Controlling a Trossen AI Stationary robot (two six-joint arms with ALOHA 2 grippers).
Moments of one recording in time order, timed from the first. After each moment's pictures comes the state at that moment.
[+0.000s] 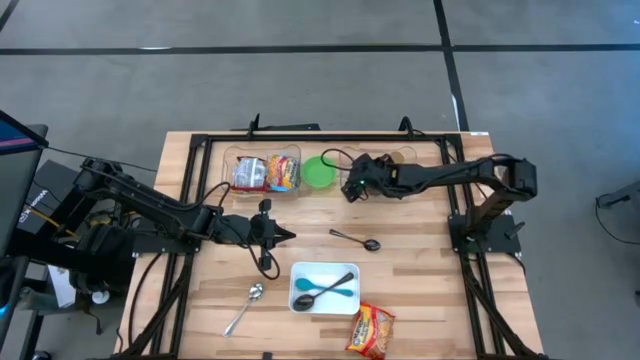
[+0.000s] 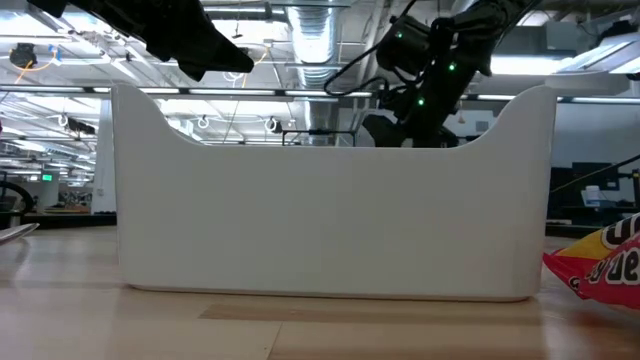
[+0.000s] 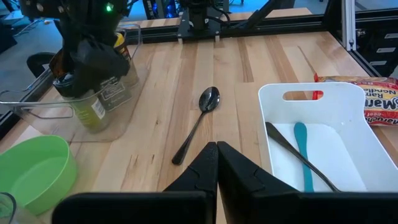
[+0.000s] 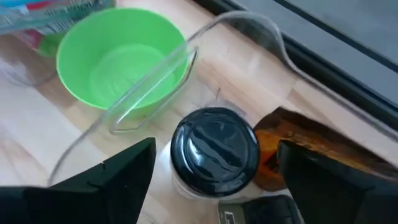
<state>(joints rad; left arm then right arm) -0.32 1.17 0.61 0.14 -0.40 -0.06 -0.21 1.62 0.96 -0.29 0.52 0.47</state>
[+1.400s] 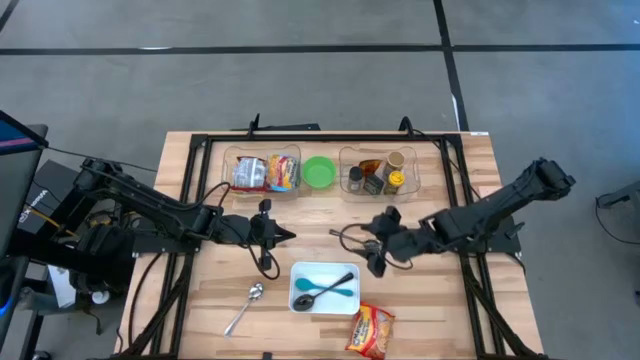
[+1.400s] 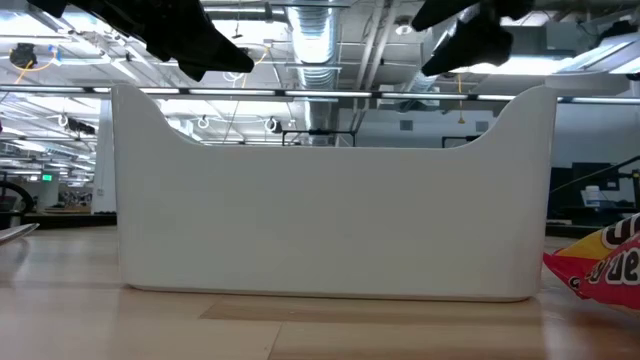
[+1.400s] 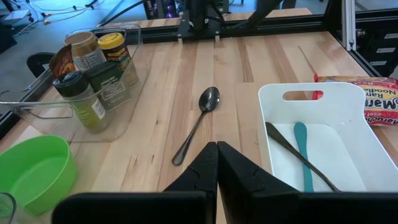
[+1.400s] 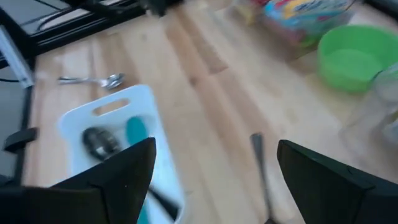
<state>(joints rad) -0.32 1.17 0.61 0.14 -0.40 -0.06 0.42 1.33 0.97 -0.38 0.52 0.65</state>
